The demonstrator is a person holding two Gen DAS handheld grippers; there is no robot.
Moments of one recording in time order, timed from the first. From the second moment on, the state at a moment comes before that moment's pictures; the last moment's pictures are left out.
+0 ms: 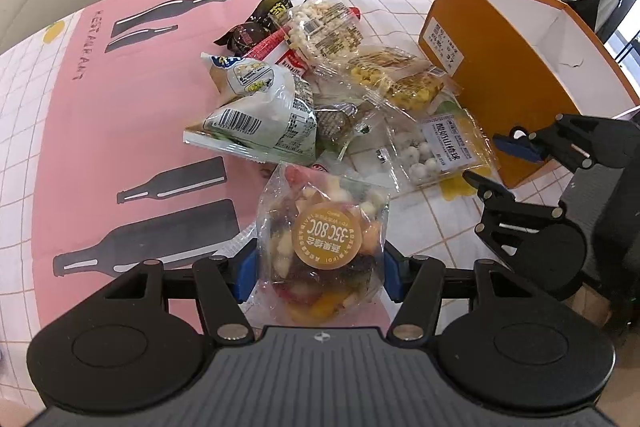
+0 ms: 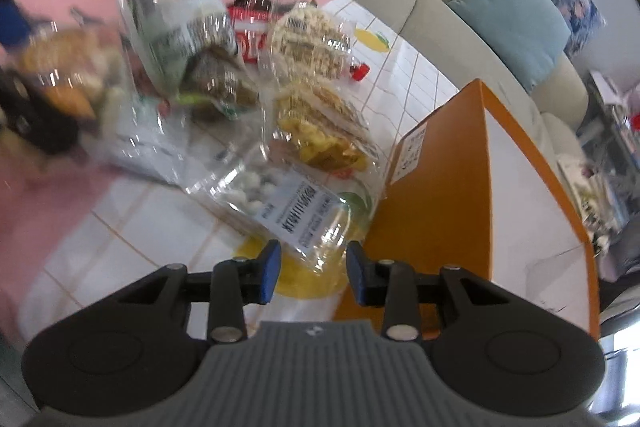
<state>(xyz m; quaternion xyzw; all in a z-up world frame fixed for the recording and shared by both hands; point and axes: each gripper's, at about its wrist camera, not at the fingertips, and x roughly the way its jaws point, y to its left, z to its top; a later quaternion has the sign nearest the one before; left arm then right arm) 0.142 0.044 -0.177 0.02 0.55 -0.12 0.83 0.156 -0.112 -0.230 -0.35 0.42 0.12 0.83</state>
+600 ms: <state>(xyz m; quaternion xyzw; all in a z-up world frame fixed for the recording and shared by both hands) 0.139 0.042 -0.179 0.02 0.55 -0.11 0.83 0.142 -0.098 -0.225 -0.27 0.48 0.17 0.82</state>
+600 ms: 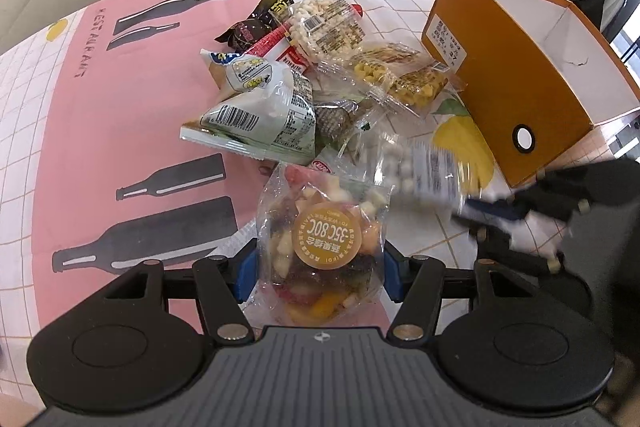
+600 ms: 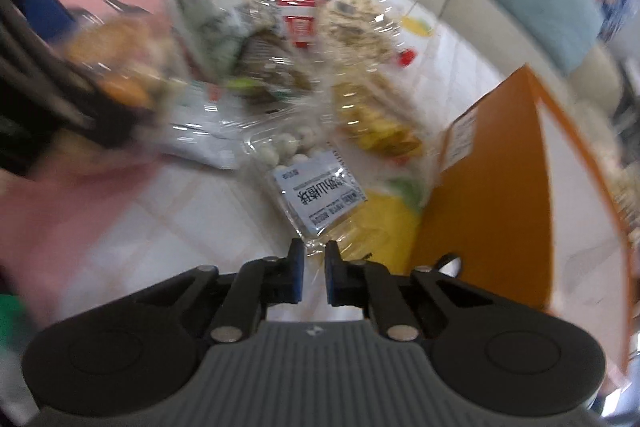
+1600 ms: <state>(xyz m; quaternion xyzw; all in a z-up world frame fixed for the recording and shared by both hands) 0.142 0.048 -0.183 -0.01 0.57 -0.10 0.82 0.162 -0.115 -0.234 -0.10 0.48 0.24 0.84</state>
